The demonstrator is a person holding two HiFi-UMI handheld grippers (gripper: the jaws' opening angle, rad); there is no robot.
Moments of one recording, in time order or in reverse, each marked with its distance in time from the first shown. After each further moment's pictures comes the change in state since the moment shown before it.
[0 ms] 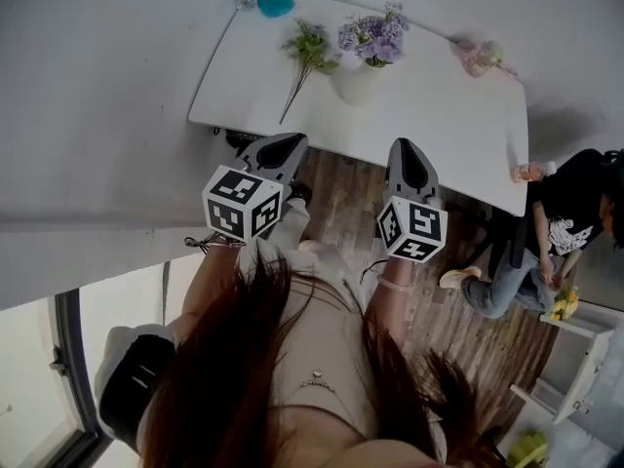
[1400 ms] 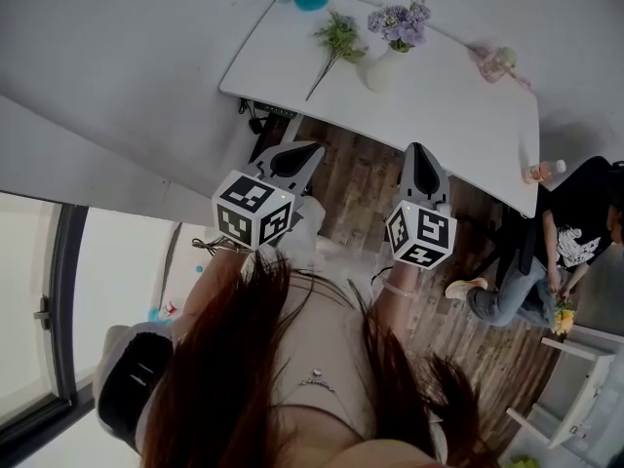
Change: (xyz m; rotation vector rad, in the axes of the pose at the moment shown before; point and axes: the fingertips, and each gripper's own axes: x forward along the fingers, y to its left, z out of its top) left arm -0.087 -0.068 -0.041 0.021 -0.053 0.010; right arm -0.088 0.034 -0.008 -0.042 -0.067 0.043
